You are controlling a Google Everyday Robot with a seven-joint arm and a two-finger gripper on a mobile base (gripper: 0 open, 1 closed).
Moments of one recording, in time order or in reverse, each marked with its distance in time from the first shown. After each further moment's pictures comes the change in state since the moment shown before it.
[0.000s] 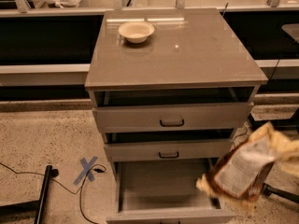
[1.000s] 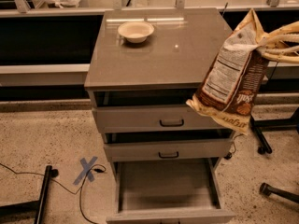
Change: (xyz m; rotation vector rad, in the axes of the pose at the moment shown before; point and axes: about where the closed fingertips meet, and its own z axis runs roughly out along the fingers) arm -0.004 -0.230 0.027 0.049 0.077 0.022
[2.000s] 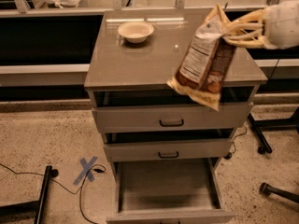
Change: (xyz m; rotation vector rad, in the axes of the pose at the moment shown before) arm 0.059 -0.044 0.069 -0.029 -0.008 -0.021
